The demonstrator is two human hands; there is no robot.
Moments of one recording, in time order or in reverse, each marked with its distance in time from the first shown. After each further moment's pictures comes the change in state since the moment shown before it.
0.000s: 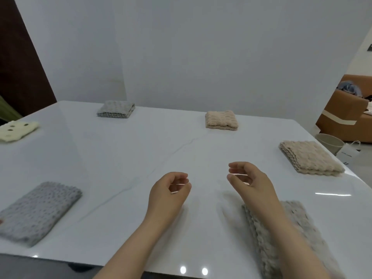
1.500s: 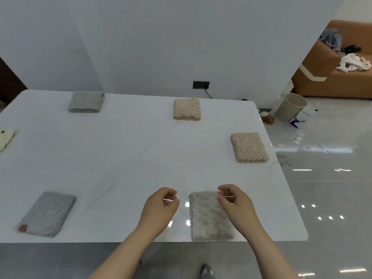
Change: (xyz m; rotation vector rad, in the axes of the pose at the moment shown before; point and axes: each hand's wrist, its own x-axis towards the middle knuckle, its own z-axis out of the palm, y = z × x) left_hand -0.037 0.162 0.029 0.304 -0.300 -0.381; right_hand -0.030 -0.097 -0.137 -0.089 -0.114 0.530
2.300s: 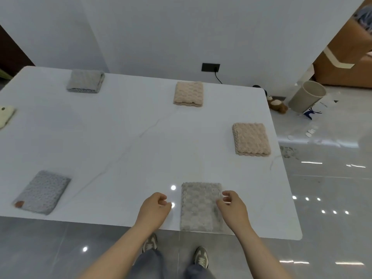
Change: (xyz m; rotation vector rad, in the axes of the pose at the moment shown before) left_hand 0.008 -0.035 0.056 0.125 -0.018 -0.234; right_hand 0.040 0.075 -0.010 -0.168 -0.065 0.201
